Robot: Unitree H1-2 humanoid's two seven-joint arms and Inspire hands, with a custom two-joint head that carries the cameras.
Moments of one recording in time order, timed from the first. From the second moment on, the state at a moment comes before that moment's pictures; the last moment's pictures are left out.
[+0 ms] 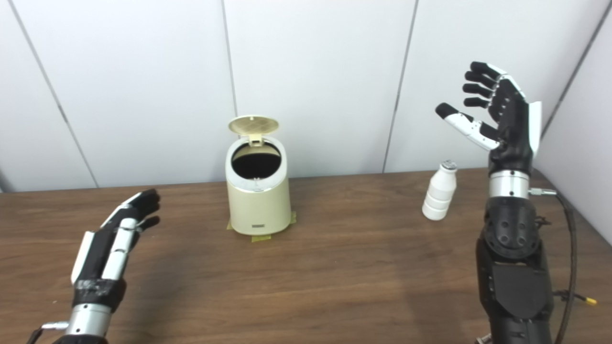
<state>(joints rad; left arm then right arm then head) -0.10 0.12 0.09 -0.17 -0.06 0.00 -0.04 -0.49 -0.32 -0.30 0.07 -0.11 -0.05 -0.23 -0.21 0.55</state>
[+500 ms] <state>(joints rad) -0.09 0.15 0.12 -0.15 -0.12 -0.01 -0.08 -0.43 -0.27 -0.29 0.04 -0.19 -0.01 -0.30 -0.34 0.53</state>
